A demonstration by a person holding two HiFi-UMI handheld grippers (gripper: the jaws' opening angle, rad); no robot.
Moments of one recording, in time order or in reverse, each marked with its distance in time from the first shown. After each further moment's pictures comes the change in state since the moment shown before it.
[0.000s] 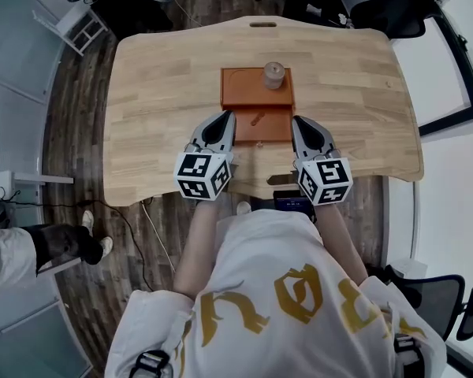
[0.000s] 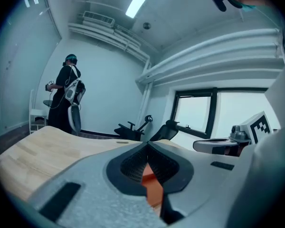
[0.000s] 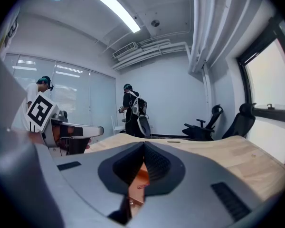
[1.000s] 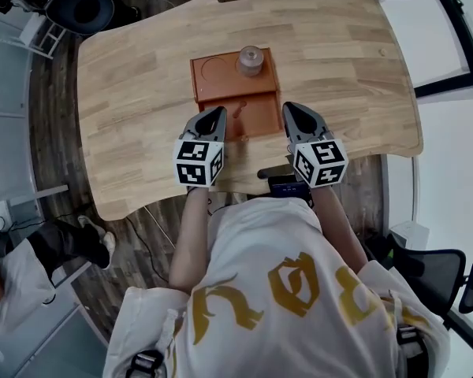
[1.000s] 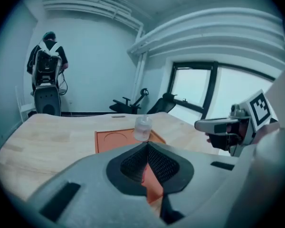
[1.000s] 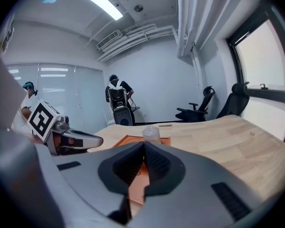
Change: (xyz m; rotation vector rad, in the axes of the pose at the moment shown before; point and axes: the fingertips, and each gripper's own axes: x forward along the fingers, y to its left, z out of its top) left arm 0.083 0.019 -0.085 0.068 0.336 -0.062; right arm 0.046 -0.062 -0.059 0.127 0.137 -0.048
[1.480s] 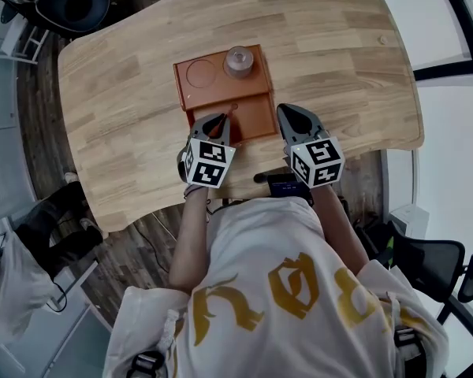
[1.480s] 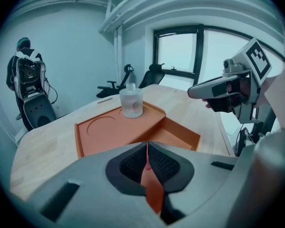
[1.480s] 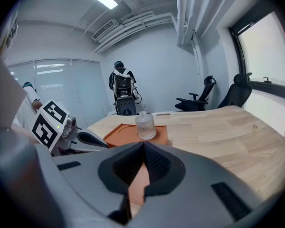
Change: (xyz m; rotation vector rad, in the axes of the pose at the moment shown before) left arm 0.065 -0.007 -0.059 0.270 0.300 -0.050; right arm 0.028 -0.029 -0.032 0.023 0.128 0.005
